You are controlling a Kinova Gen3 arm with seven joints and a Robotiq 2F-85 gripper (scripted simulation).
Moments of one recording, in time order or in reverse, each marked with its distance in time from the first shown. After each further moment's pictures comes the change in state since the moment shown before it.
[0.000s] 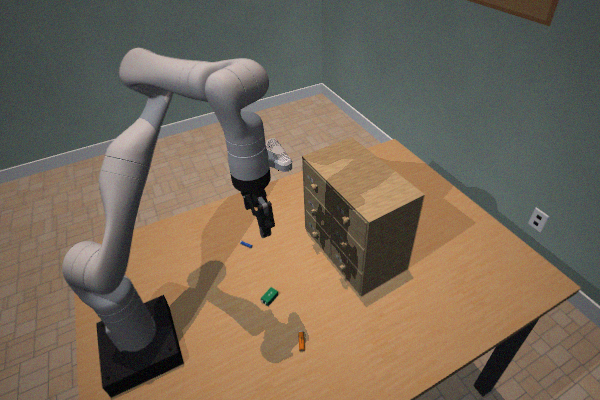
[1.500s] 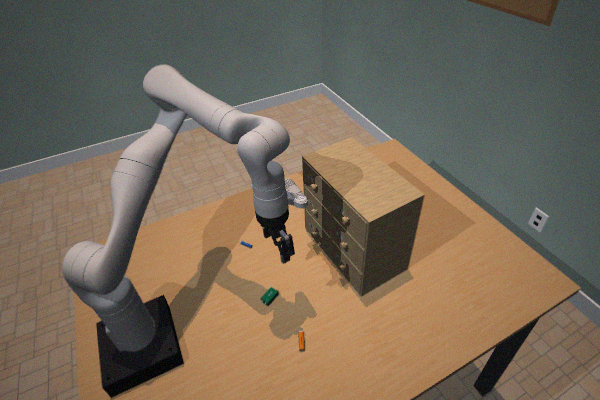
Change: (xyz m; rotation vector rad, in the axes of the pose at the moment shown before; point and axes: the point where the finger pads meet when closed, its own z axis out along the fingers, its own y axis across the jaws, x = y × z) arm 0.045 -0.030 0.148 0.000 0.007 -0.070
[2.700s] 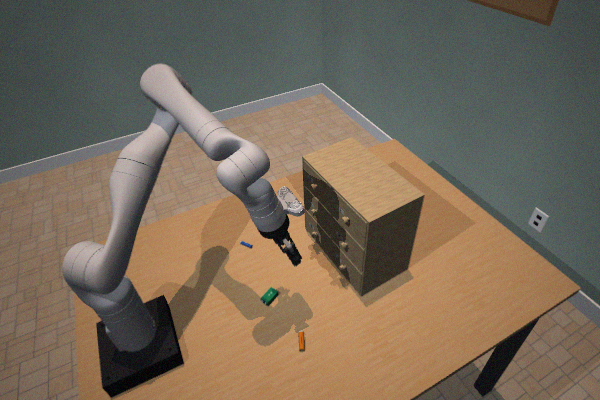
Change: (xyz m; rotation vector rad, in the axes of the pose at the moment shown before) arm 0.029 0.001 0.030 -0.003 0.252 -0.007
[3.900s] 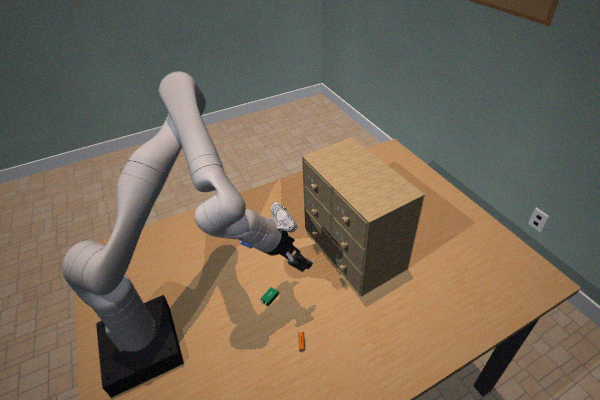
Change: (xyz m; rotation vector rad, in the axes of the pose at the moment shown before) arm 0.025 -0.005 0.050 0.007 0.355 -0.004
